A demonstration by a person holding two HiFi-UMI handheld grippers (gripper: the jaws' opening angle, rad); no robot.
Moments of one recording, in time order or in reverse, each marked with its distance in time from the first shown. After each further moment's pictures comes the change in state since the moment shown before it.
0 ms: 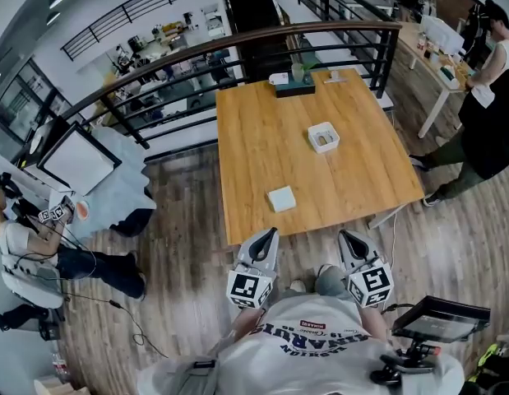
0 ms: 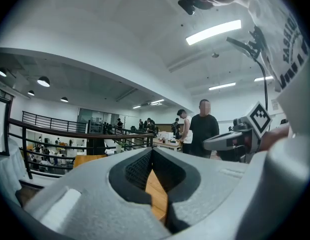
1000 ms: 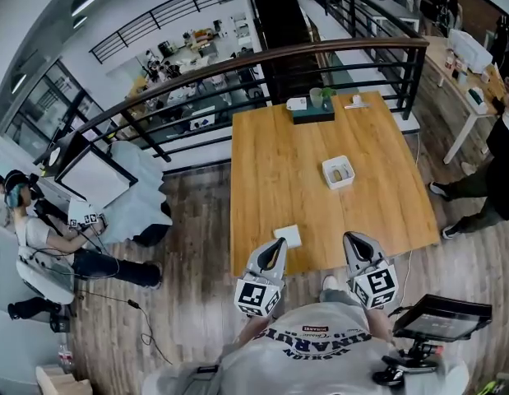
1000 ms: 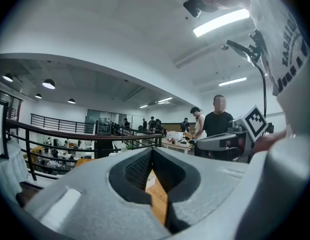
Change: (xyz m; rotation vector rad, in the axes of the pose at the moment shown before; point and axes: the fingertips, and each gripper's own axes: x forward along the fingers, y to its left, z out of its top) left arm 0.131 0.036 0.014 -0.004 0.008 0.094; right arm 0.114 -0.111 0.041 -0.005 -0.063 0.116
